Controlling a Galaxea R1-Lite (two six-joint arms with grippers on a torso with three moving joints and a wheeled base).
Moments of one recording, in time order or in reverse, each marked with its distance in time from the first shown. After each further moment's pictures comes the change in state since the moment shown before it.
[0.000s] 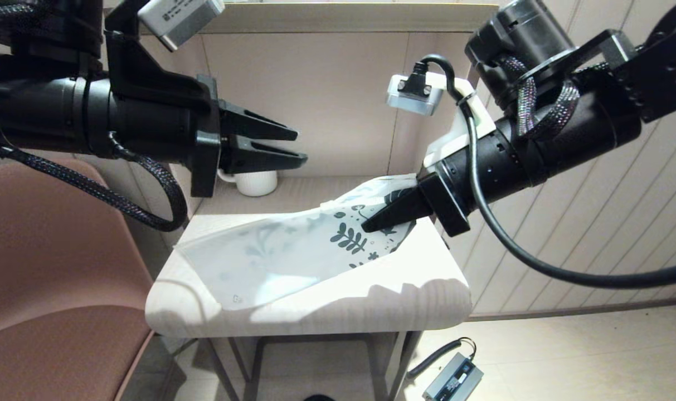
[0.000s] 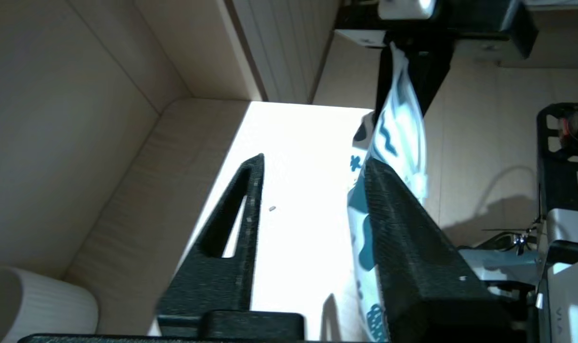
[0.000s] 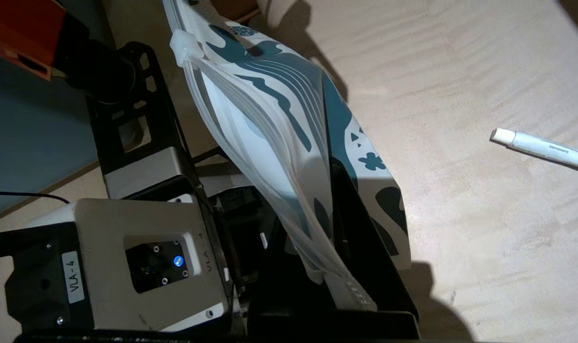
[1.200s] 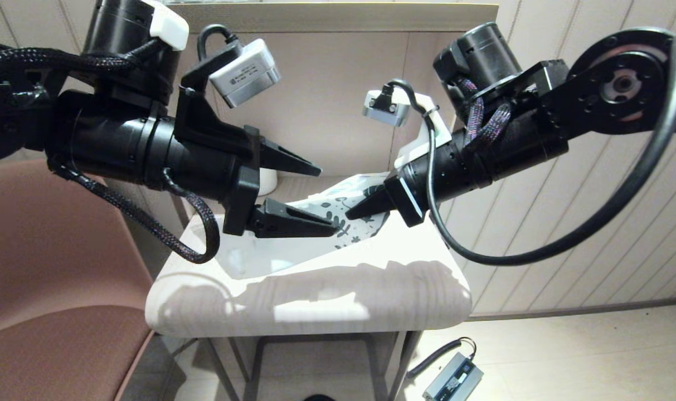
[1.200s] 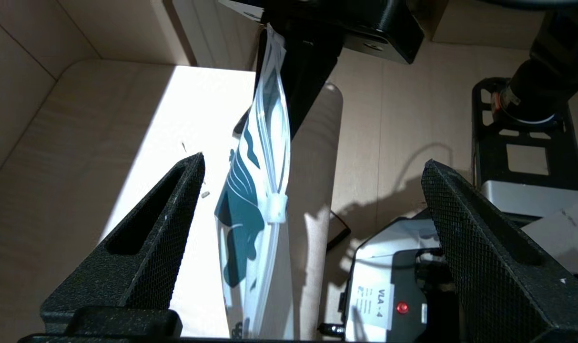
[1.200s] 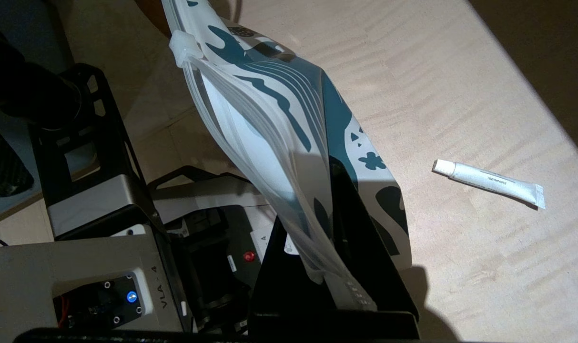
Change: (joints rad) left arm -0.042 0.095 -0.020 0.105 -0.065 0.000; right arm -0.016 0.082 -0.001 -0.138 -0.053 -0.008
